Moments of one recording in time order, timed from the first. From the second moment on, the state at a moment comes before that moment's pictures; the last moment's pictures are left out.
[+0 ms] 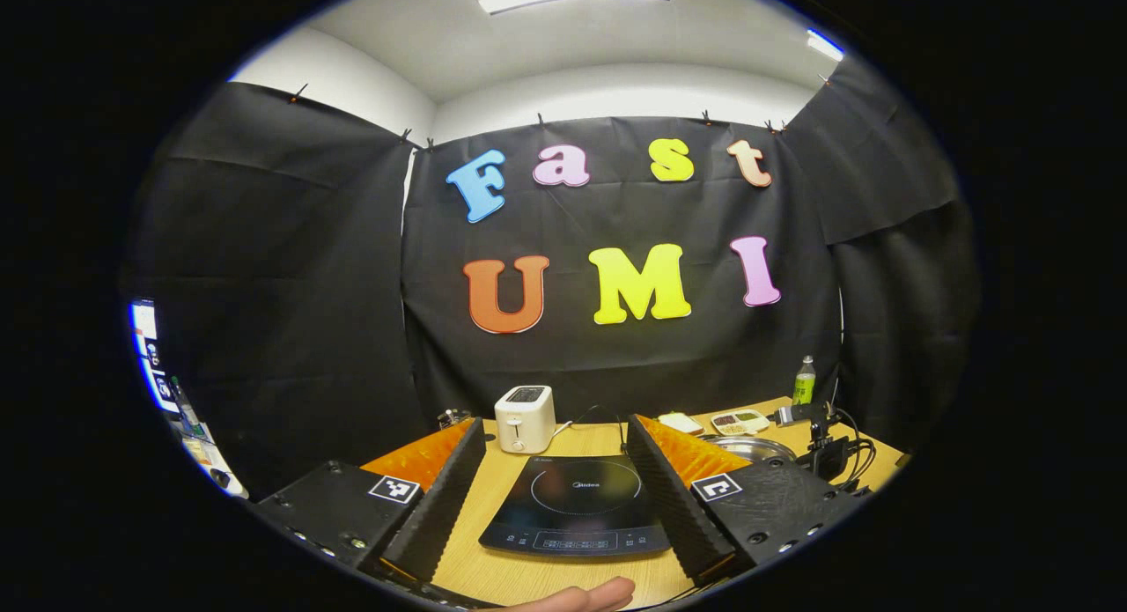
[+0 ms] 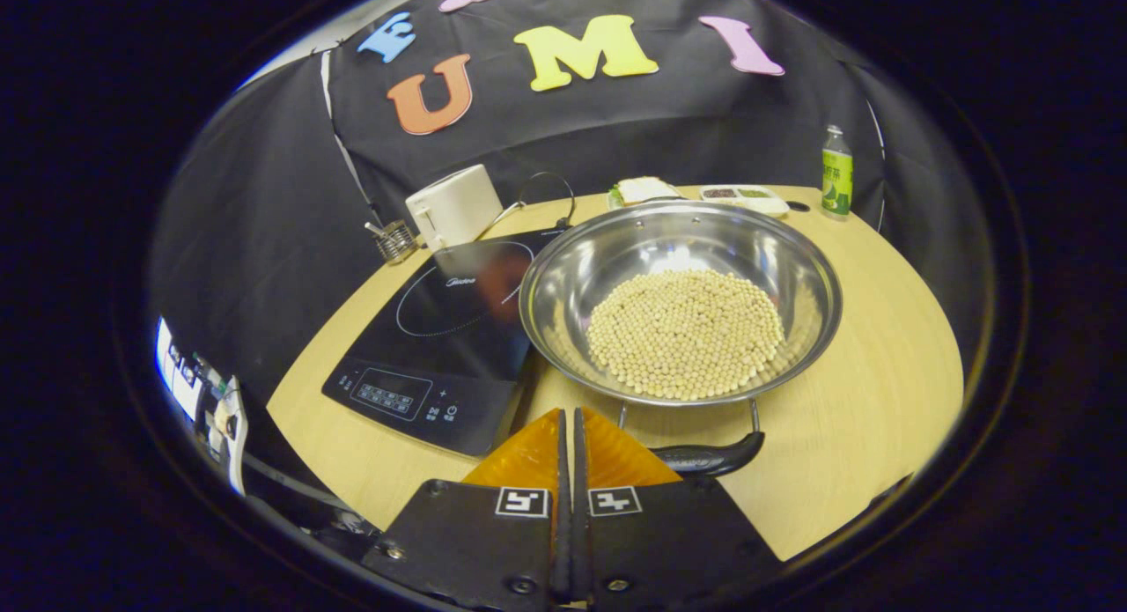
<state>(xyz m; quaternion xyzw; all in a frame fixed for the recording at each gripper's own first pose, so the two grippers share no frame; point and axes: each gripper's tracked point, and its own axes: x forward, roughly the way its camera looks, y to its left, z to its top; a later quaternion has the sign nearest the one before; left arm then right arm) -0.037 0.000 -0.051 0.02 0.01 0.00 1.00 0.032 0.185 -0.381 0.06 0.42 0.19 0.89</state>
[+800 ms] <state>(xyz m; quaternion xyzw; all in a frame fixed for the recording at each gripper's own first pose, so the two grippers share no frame) -0.040 -0.018 -0.055 0.01 0.01 -0.02 1.00 0.043 0.123 -0.392 -0.01 0.42 0.17 0.89</state>
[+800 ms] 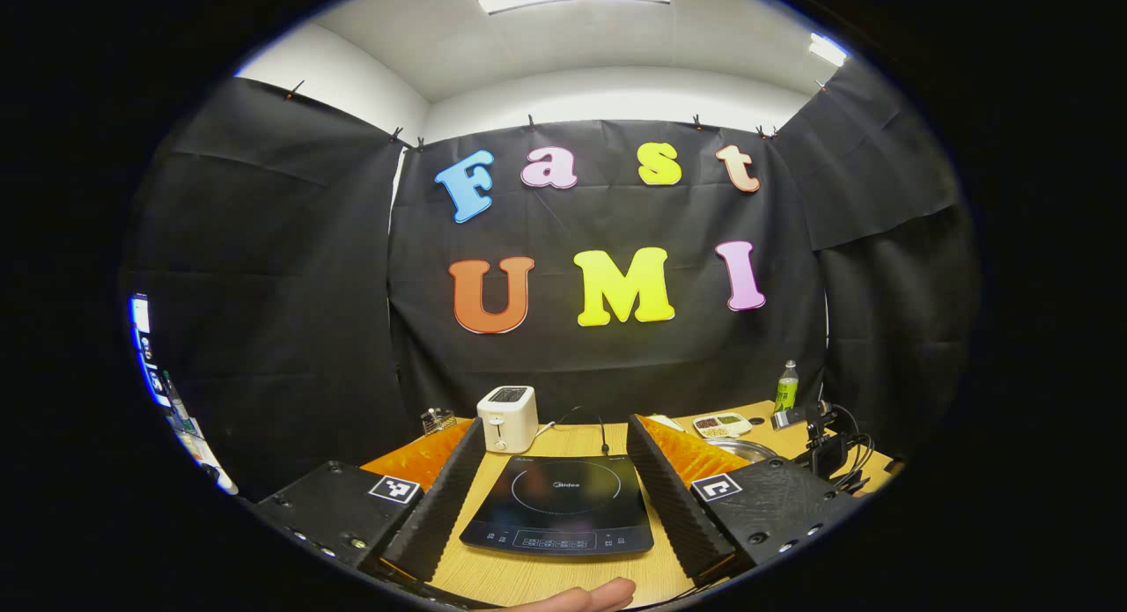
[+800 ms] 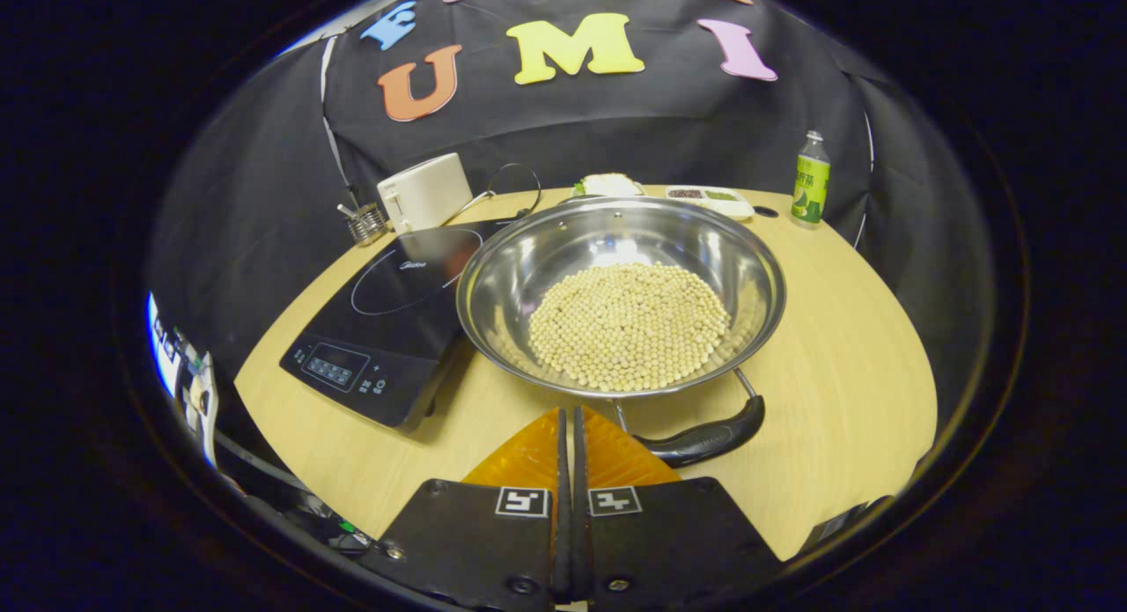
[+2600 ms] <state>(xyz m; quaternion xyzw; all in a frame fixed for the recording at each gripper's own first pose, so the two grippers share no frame) 0.005 -0.054 -0.065 0.00 0.01 -0.04 1.00 0.161 -0.030 -0.418 -0.07 0.41 0.09 0.90</state>
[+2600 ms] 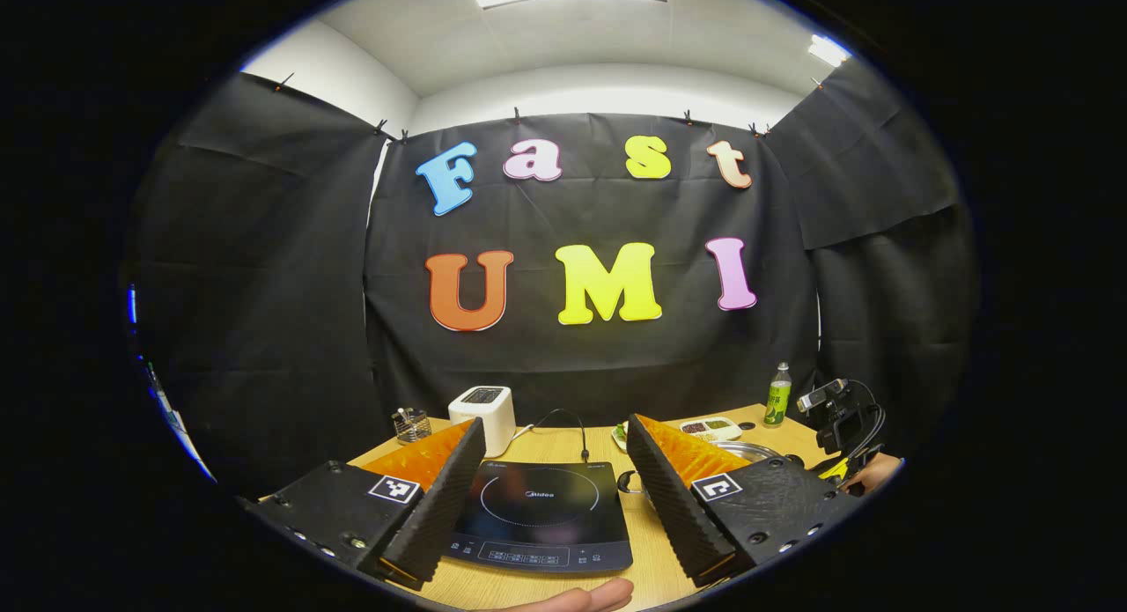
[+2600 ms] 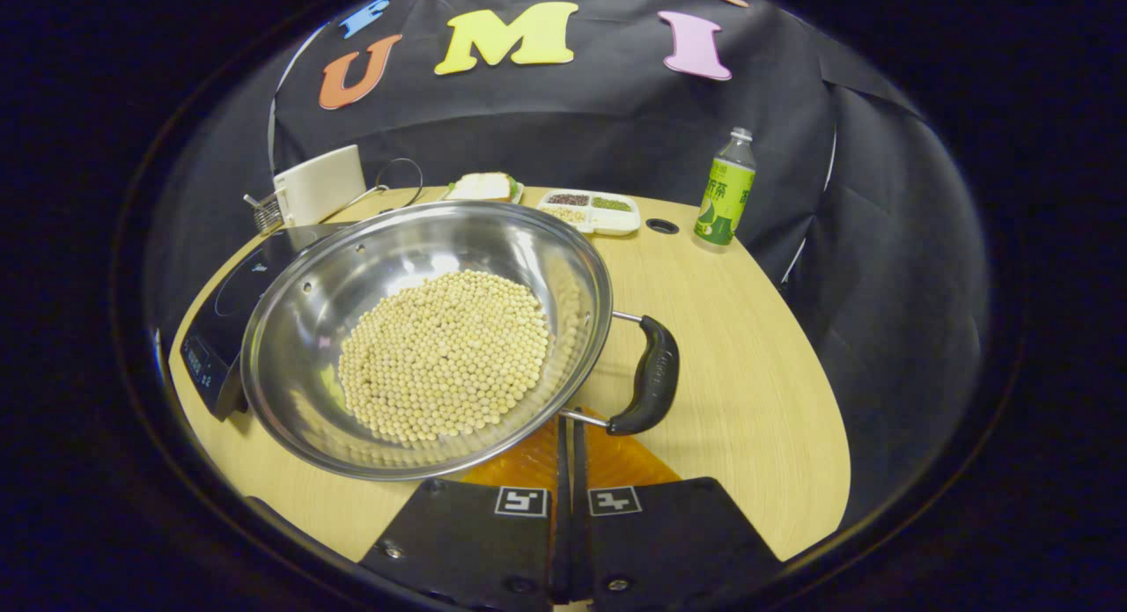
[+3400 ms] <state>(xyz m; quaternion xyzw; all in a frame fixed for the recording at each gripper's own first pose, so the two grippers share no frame) 0.082 -0.100 -0.112 -0.04 0.08 -0.07 0.99 0.207 -0.054 -0.392 -0.01 0.41 0.09 0.91</state>
